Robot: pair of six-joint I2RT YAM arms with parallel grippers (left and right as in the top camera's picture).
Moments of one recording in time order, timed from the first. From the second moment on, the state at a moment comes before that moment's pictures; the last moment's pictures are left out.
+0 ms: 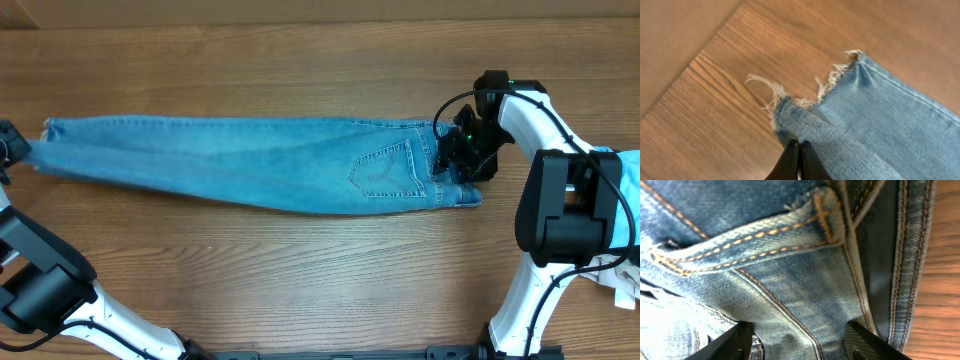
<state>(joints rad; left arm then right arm) 0.75 2.07 1.74 -0.62 0.01 0.05 -0.05 2.15 1.56 -1.12 -0.22 0.11</state>
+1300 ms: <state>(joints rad) 0.57 2.04 1.77 -1.32 0.30 -0.08 0.68 2.37 1.95 -0.72 -0.23 -0.56</state>
